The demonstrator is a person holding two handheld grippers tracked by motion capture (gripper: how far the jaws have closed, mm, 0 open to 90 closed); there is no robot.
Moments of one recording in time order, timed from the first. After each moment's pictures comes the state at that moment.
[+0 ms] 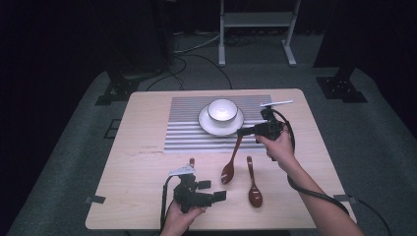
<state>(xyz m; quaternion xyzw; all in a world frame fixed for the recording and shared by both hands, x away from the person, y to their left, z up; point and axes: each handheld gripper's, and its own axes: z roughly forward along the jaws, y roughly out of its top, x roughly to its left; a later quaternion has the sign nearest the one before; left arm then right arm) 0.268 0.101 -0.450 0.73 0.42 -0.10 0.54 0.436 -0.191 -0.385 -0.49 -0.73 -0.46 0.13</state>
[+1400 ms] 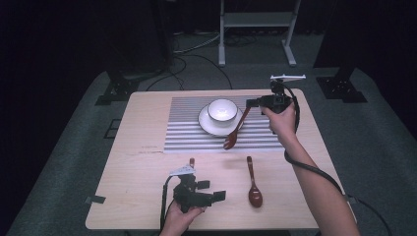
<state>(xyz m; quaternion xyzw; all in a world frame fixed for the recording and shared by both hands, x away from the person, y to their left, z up) 0.270 0.102 -0.454 0.73 0.42 -0.09 0.53 0.484 -0.210 -0.333 -0.56 -0.67 -0.48 0.04</state>
